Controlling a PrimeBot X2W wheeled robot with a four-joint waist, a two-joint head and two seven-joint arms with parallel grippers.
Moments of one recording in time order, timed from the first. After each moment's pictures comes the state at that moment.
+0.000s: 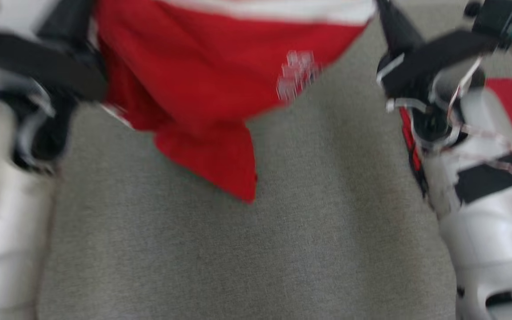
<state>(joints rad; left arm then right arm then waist) -0.90 0.25 -0.18 0.26 -0.70 -0.12 0.05 -0.94 -0.08 0.12 0.54 0.70 0.13 0.15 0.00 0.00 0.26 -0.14</state>
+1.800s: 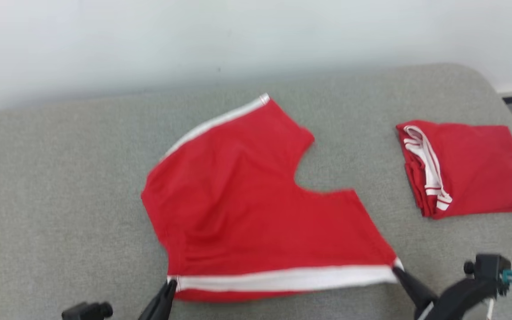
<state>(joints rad) -0.04 0.31 -0.40 0.18 -0.85 -0.13 -0.17 -0.08 -0.24 0.12 0.24 0.97 0.13 0.34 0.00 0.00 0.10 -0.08</state>
